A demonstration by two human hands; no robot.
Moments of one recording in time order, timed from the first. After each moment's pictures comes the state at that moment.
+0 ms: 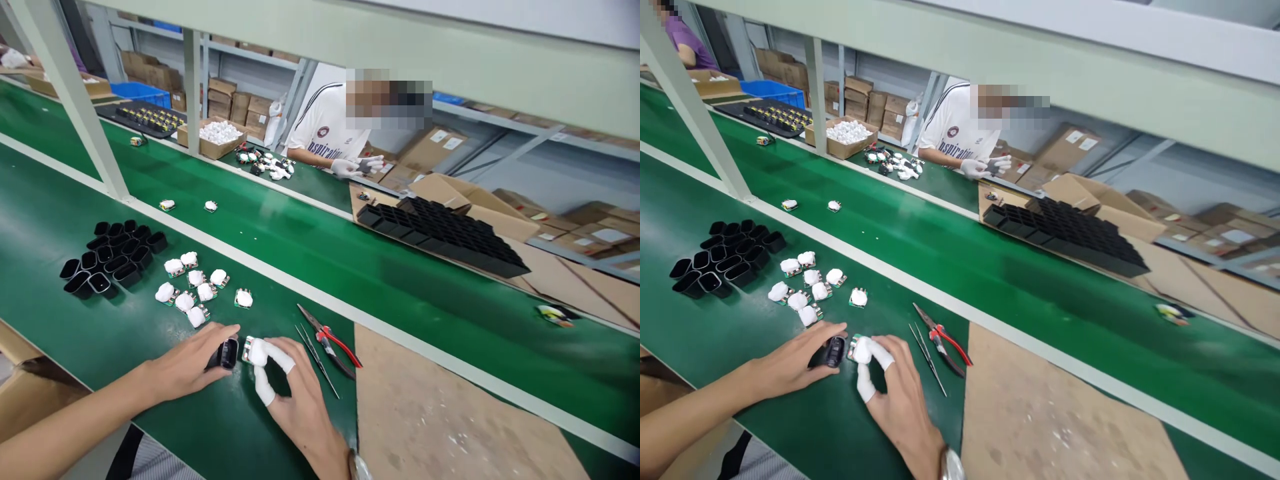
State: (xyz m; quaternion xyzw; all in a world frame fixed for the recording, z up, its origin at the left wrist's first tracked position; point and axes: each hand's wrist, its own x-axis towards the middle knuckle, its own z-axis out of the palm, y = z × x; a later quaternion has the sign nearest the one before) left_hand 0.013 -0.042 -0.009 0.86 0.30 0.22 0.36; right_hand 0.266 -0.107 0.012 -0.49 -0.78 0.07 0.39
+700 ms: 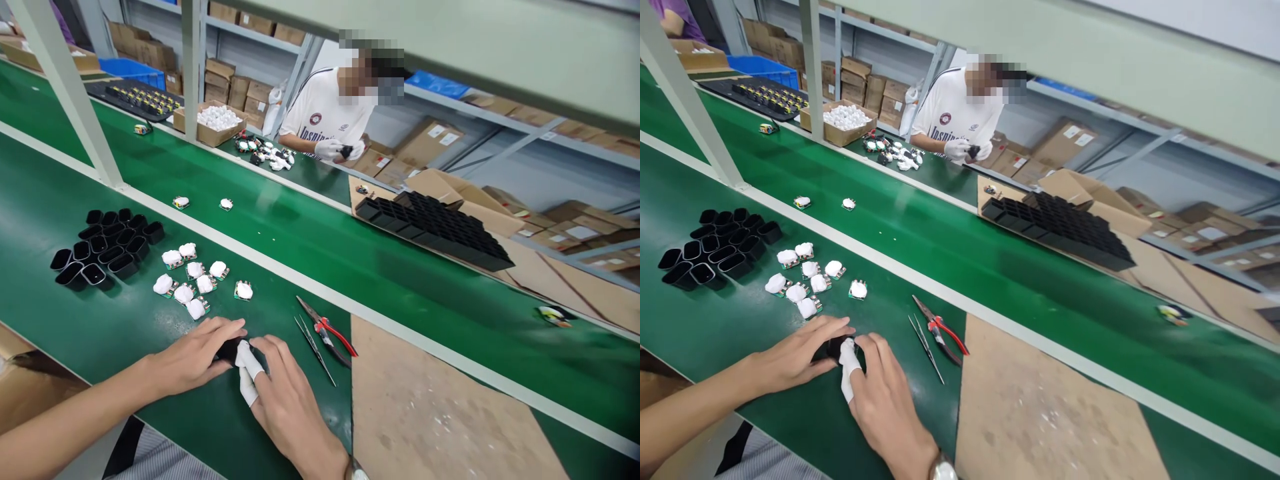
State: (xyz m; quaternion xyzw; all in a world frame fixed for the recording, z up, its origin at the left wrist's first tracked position) left_hand 0.016 -0.043 -0.005 0.86 0.25 0.24 0.37; right_hand 0.246 -0.118 0.040 -0.45 -0.86 -0.03 0.24
